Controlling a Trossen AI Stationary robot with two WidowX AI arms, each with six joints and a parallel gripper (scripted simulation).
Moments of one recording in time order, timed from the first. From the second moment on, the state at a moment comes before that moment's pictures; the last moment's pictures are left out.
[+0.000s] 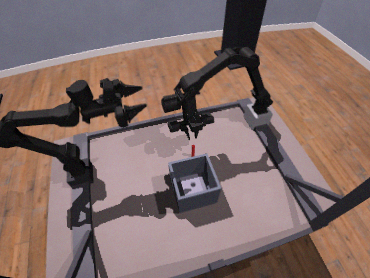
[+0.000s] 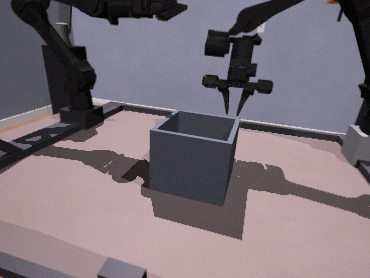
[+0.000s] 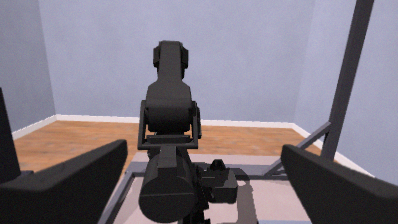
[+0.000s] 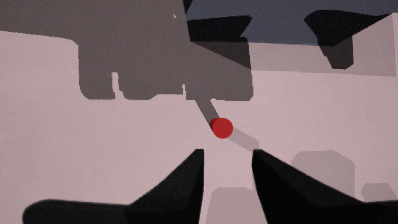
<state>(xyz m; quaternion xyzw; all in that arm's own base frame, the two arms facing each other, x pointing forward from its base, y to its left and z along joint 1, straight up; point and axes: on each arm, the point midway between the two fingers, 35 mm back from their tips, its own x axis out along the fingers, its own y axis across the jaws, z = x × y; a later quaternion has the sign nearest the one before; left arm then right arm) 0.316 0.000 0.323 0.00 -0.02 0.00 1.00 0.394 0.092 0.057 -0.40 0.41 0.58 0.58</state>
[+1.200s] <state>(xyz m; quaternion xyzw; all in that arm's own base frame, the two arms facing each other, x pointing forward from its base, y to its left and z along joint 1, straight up) 0.316 0.000 0.323 0.00 -0.02 0.00 1.00 0.395 0.103 0.028 -0.41 0.40 0.58 0.58</state>
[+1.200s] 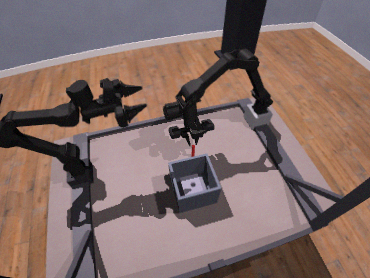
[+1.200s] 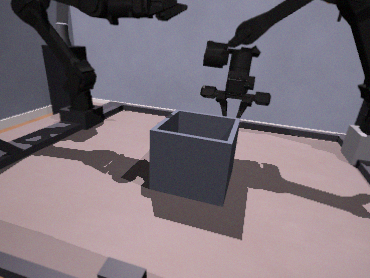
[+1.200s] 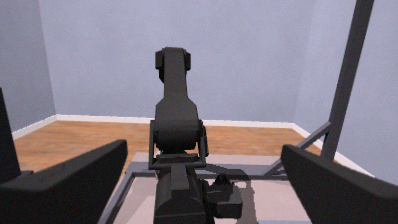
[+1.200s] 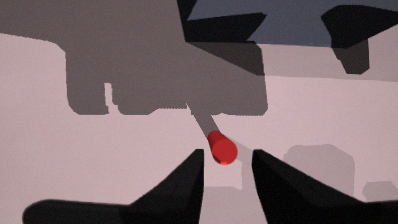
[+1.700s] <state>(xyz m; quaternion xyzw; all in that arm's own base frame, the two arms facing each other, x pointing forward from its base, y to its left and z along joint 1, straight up) 0.316 0.000 0.323 0.00 -0.02 0.00 1.00 0.394 0.109 0.011 -0.41 0.41 0.58 0.58</state>
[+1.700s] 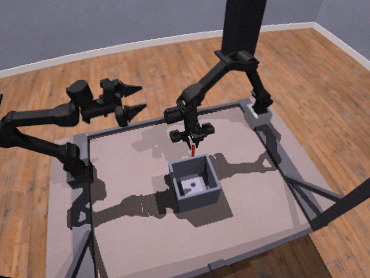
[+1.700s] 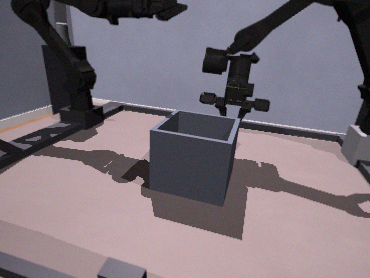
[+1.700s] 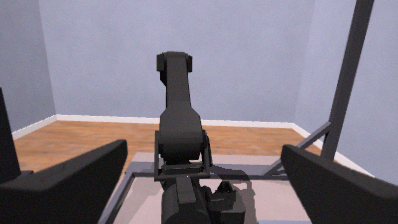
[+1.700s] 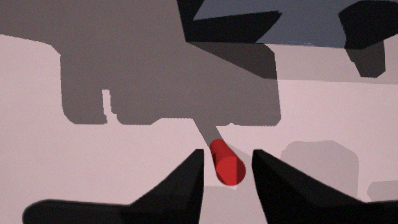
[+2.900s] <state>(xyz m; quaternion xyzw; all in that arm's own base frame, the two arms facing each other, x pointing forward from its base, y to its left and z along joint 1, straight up) 0.316 0.000 0.323 0.00 -0.02 0.00 1.00 0.394 0.109 0.037 -0.41 0.40 0.58 0.58</state>
